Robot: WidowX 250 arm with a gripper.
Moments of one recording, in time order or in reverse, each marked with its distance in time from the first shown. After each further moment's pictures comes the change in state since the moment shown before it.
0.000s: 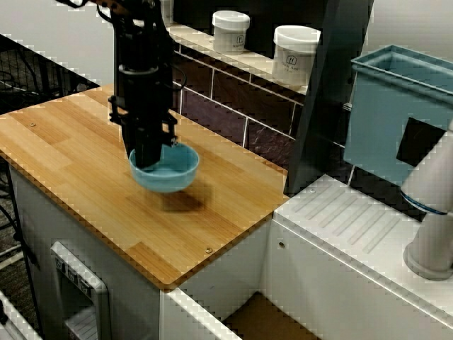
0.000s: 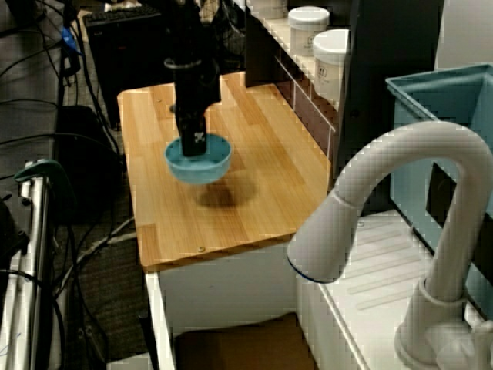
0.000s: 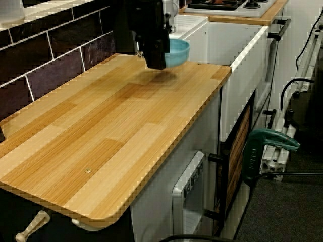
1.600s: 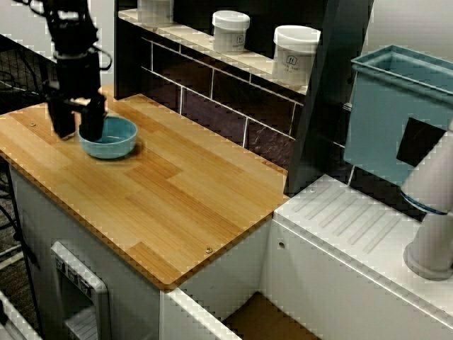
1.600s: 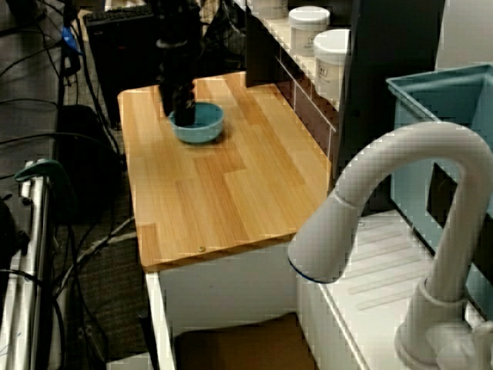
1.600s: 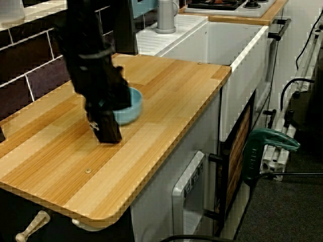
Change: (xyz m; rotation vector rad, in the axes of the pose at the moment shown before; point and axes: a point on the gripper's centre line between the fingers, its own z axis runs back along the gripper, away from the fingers) arm -0.003 0.140 -0.025 0.047 0.029 0.169
